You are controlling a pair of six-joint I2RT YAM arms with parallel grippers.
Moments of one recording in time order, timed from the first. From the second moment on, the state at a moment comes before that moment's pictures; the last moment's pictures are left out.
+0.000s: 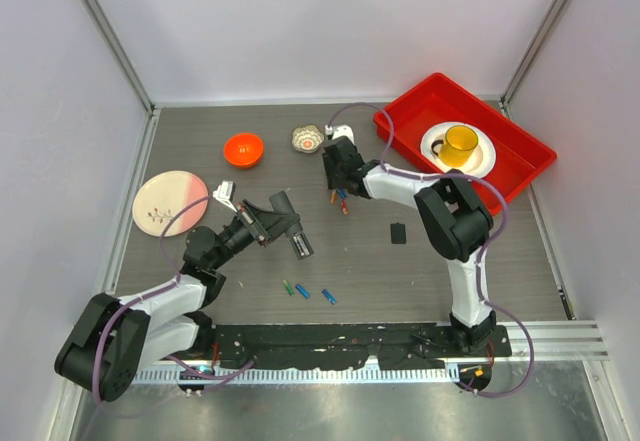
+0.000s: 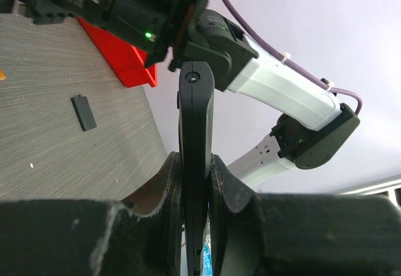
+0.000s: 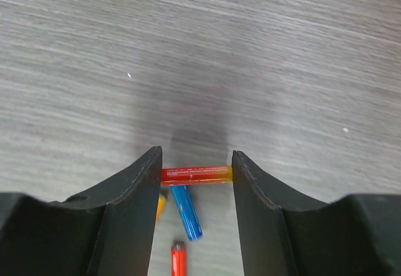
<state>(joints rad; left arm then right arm) -0.41 1.08 0.15 1.11 0.49 -1.36 0.64 2.10 1.42 -0.09 0.33 0.24</state>
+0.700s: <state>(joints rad) -0.41 1.15 0.15 1.17 0.52 -1.36 0.64 1.68 0.95 -0.09 0.26 0.30</state>
